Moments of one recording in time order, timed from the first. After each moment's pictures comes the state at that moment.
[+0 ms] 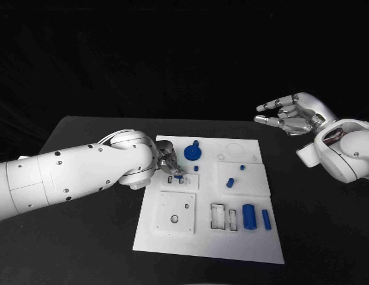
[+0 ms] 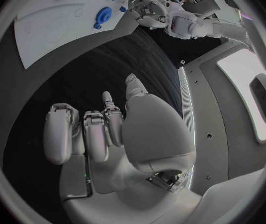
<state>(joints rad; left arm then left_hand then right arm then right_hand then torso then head) 1.29 -0.68 -0.07 1.54 -1.11 0.02 -0.66 1.27 -0.19 0.54 0.24 0.17 0.89 0.04 0.63 0.70 1.37 -0.04 1.23 1.17 1.47 -0.10 1.57 1.31 0.05 1.46 0.01 1.46 1.31 1.25 -1.02 0.05 1.57 -0.84 -0.43 0.13 1.37 -0.04 -0.05 0.22 0.22 0.96 0.15 0.07 0.07 1.45 0.07 1.38 1.31 1.47 -0.01 1.54 1.31 0.06 1.45 0.08 1.39 1.19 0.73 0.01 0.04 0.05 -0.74</state>
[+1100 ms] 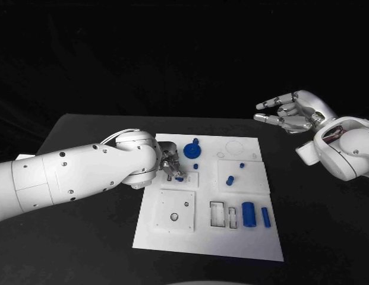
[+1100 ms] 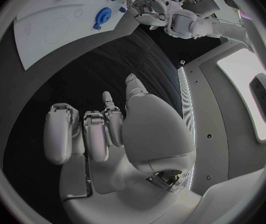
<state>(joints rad) 1.29 -0.66 -0.07 1.54 -1.17 0.08 -0.66 1.26 -0.19 0.56 0.23 0.16 0.90 0.04 0.63 0.70 1.38 -0.04 1.24 1.18 1.47 -0.10 1.57 1.31 0.05 1.46 0.01 1.47 1.31 1.25 -1.02 0.05 1.57 -0.84 -0.43 0.13 1.37 -0.04 -0.05 0.22 0.22 0.96 0.15 0.07 0.07 1.45 0.07 1.38 1.31 1.47 -0.01 1.54 1.31 0.06 1.45 0.08 1.39 1.19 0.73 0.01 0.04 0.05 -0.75</state>
